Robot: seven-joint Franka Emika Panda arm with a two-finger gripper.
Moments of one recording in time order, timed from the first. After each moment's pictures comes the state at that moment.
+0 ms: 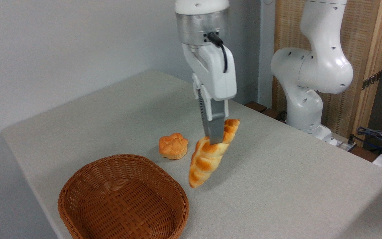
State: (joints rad) arm 0.04 -0.28 0.12 -2.00 0.03 1.75 1.37
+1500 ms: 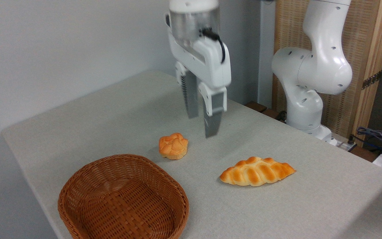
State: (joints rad) arm -0.03 -0.32 0.10 -2.01 -0.01 1.75 1.06
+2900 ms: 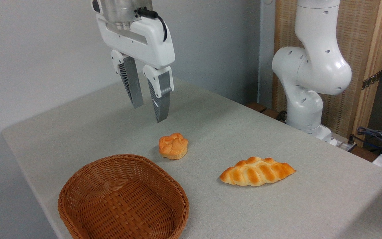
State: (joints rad) arm -0.07 -0.04 0.01 -1.62 -0.05 1.59 0.68
